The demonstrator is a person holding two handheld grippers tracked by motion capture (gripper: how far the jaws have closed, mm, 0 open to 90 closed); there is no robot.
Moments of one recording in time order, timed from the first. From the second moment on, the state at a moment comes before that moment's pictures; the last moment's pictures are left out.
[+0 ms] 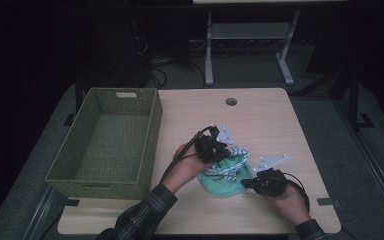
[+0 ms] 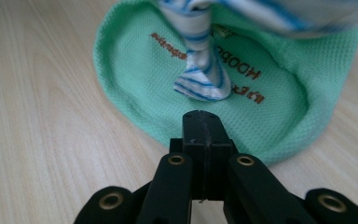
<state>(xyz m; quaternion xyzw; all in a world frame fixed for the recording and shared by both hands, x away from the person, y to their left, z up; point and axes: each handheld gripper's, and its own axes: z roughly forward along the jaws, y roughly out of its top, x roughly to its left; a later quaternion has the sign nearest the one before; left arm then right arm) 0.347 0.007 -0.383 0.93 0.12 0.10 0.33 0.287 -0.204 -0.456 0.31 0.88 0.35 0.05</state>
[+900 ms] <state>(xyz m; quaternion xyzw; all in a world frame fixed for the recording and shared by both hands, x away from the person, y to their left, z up) 0.315 -0.008 -0.429 0.94 0.10 0.03 0.33 0.296 -0.246 -0.450 0.36 0.86 0.35 0.09</state>
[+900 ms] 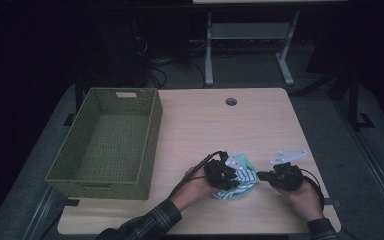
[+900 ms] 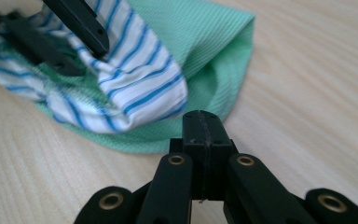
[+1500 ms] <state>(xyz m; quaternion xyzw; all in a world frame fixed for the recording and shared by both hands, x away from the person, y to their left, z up) 0.332 0.057 -0.406 0.91 0.18 0.06 0.36 0.330 -0.226 -0.430 0.34 0.85 0.40 0.10</state>
